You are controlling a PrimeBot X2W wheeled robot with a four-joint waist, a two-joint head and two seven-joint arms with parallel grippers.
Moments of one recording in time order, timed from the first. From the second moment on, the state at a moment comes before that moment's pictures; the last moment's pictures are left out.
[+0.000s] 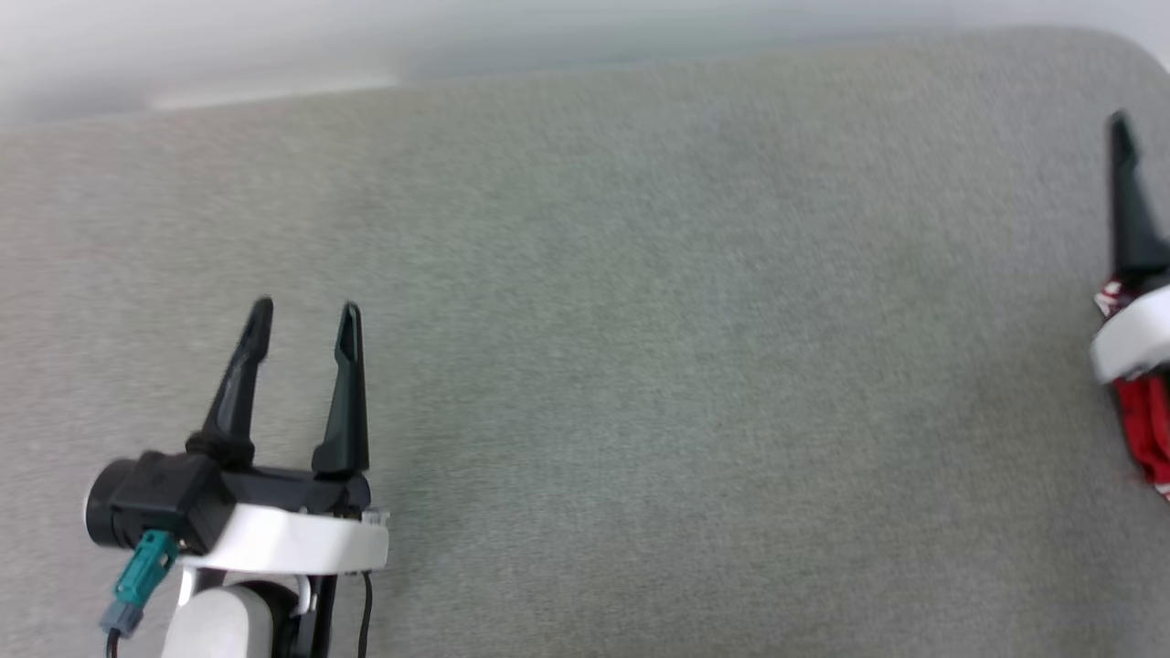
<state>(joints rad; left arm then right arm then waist) -0.12 0.13 -0.02 -0.11 -0.21 -0.10 -0.26 -0.47 -0.34 -0.10 0.06 0.09 0.13 0.06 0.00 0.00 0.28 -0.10</state>
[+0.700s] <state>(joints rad) -0.02 0.08 -0.02 -0.02 -0.21 -0.13 -0.26 -0.12 -0.09 -0.01 0.06 0.20 0.13 -0.14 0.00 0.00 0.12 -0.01</state>
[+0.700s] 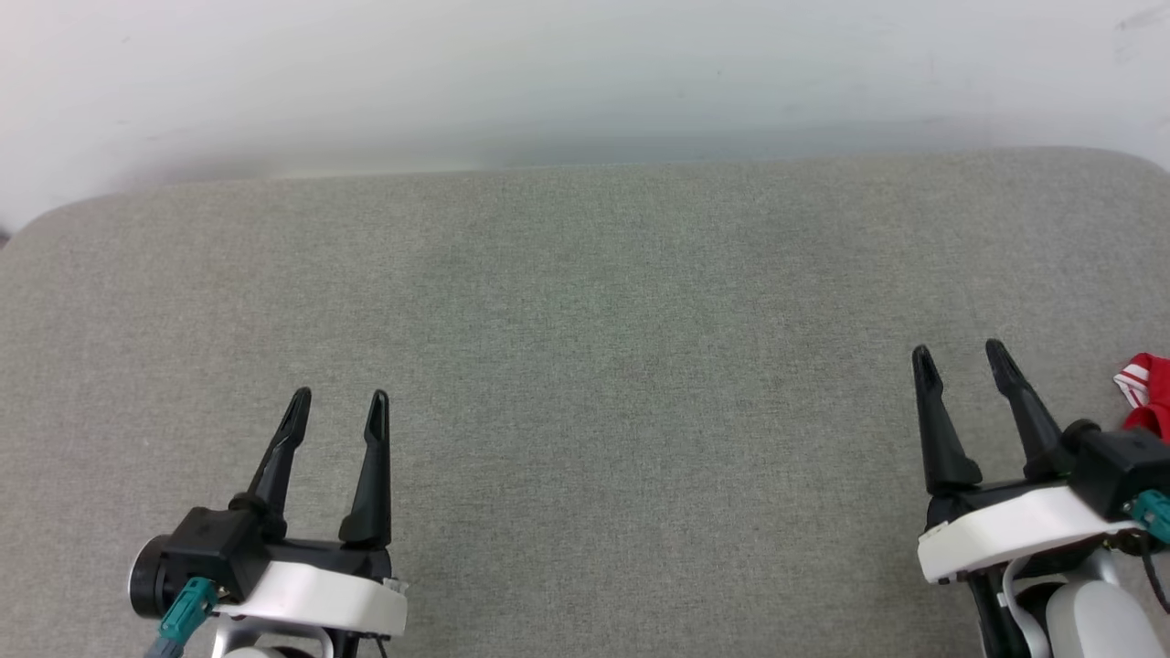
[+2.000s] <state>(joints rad) 0.02 0.05 0.01 0.03 -0.30 -0.13 -0.24 -0.09 -0.07 0.01 0.16 0.29 0.13 -0.16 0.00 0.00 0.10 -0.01</state>
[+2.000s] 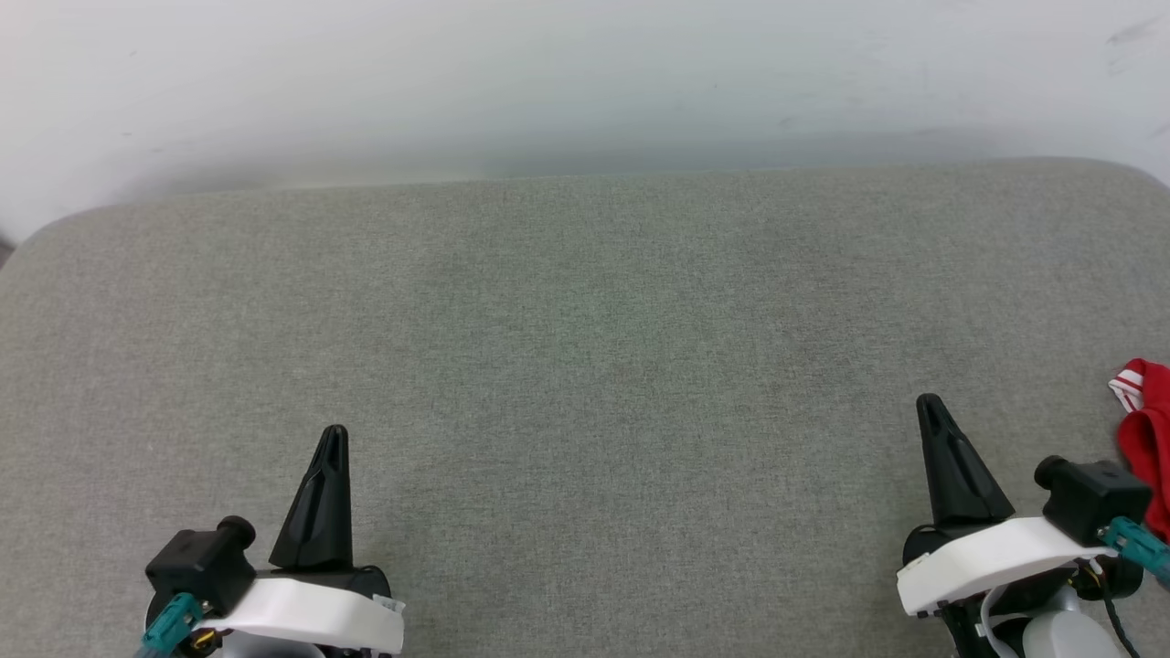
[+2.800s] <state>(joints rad) -0.01 0.07 0.01 0.11 -0.72 -0.13 -0.15 -0.09 -0.07 -0.01 0.19 0.70 0.13 -0.09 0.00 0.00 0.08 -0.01</state>
